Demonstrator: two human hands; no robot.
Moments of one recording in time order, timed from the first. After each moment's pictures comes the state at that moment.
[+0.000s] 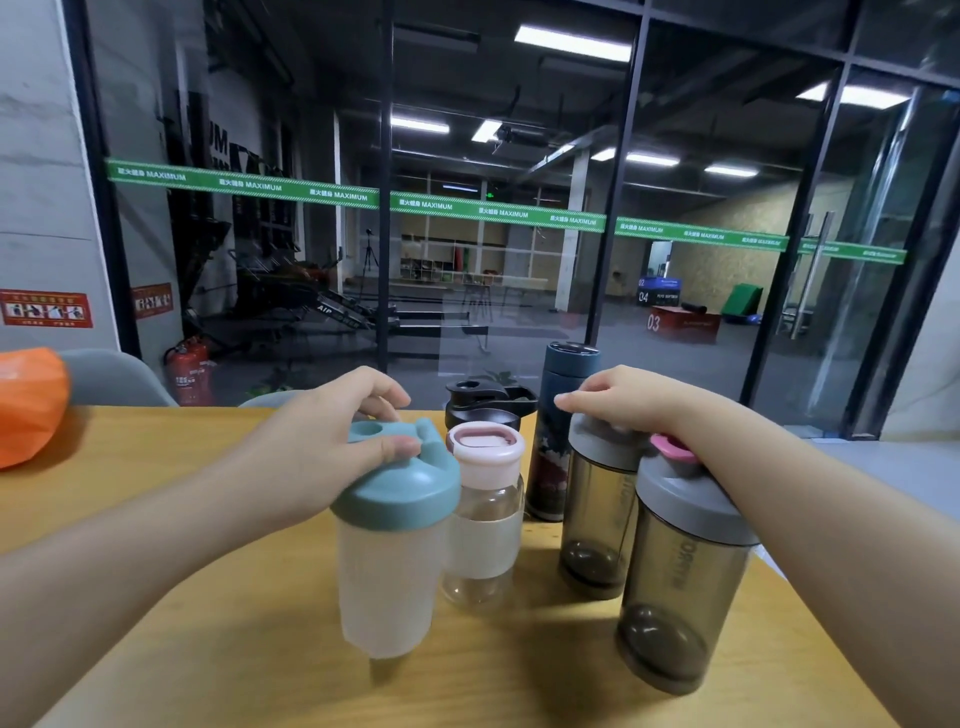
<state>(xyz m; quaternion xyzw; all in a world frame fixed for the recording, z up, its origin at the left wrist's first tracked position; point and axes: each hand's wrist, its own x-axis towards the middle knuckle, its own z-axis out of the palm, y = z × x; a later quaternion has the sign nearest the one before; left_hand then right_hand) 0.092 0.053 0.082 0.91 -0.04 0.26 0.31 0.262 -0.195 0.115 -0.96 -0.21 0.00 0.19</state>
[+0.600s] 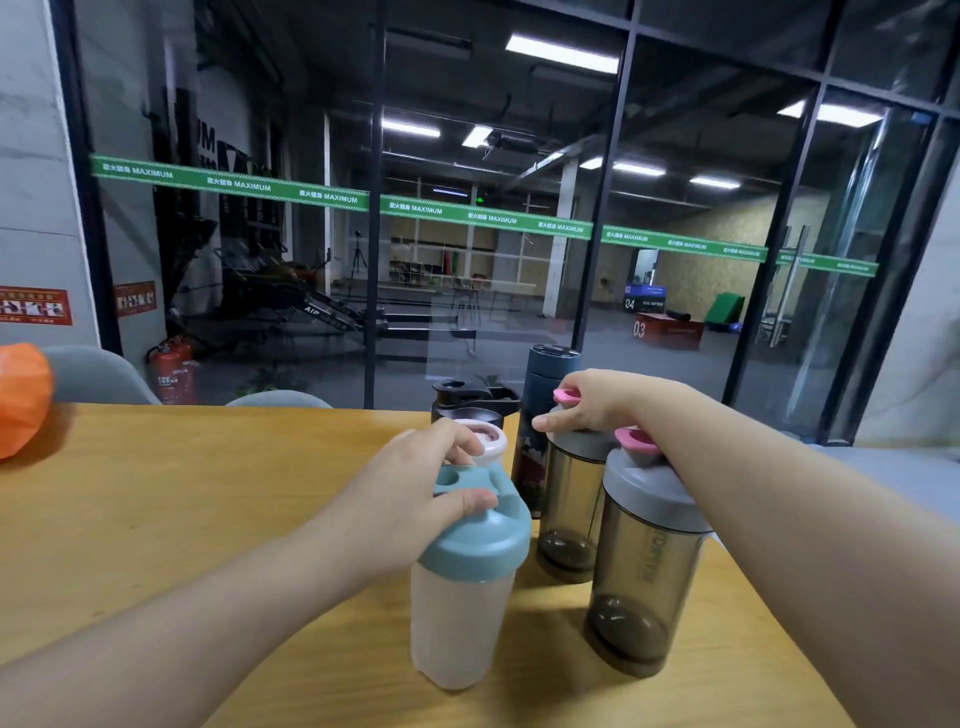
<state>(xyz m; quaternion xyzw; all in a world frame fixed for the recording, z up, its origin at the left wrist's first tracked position) 0.094 -0.011 0.057 0.91 -0.11 0.22 0.33 0.273 -0.192 0.118 -0.98 -0.20 0.01 0.08</state>
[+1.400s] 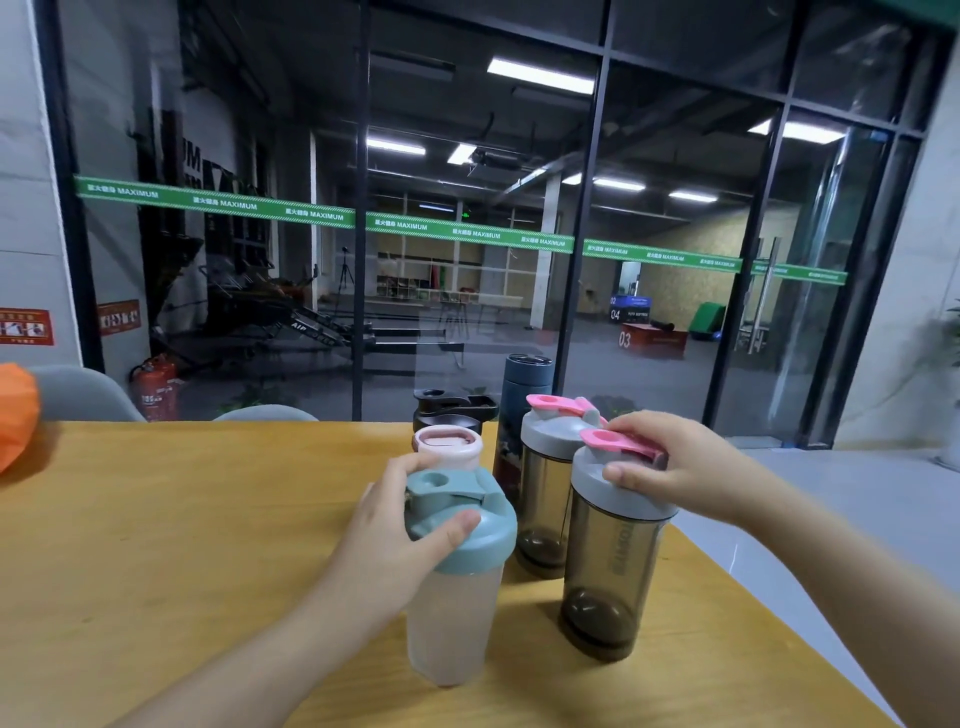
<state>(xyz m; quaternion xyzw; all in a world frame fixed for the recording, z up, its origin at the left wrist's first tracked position) 0.087 -0.026 0.009 0.82 -0.04 0.25 0.51 0.181 -0.287 0.097 -0.92 -0.31 -0.12 0.20</state>
